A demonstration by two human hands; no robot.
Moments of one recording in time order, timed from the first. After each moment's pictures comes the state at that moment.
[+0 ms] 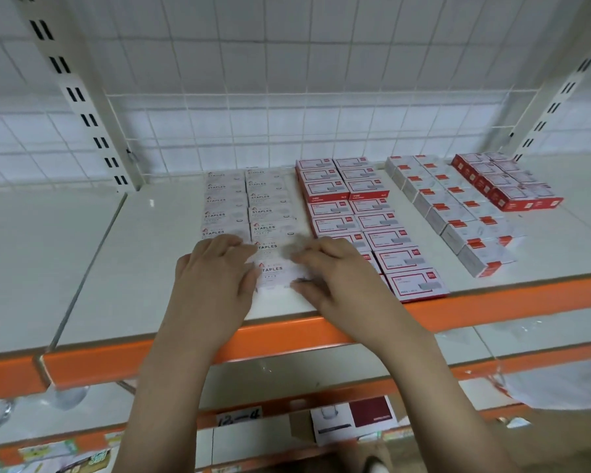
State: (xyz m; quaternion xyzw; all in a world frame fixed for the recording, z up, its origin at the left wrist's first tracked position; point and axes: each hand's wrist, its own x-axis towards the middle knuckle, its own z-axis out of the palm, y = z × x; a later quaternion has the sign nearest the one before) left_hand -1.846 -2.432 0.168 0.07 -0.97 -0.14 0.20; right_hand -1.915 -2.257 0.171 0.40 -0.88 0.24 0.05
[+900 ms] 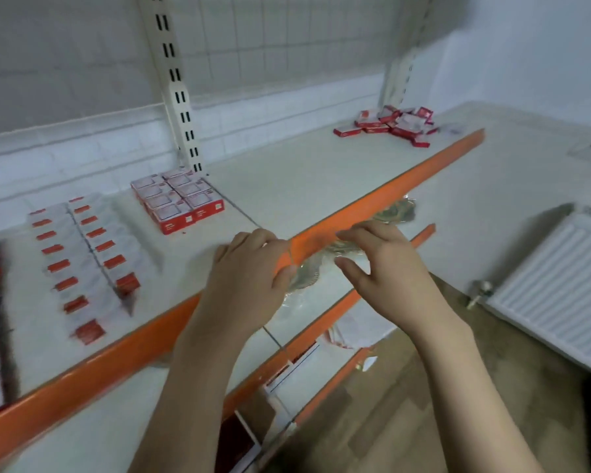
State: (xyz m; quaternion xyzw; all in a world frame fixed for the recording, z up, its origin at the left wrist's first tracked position) left_hand -1.996 -1.982 0.194 -0.26 -0.94 -0.18 0.13; right_hand -1.956 -1.794 0.191 0.04 -0.96 0.20 0.20
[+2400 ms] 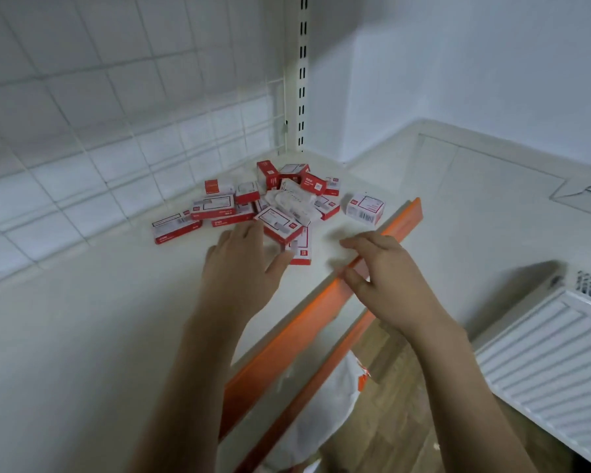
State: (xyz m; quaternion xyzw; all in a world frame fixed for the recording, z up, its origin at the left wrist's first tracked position) left_hand -2.341 -1.547 0.183 -0.19 -0.96 -0.19 0.07; right_hand -2.269 -1.364 0.167 -0.04 -0.97 0.20 0.14
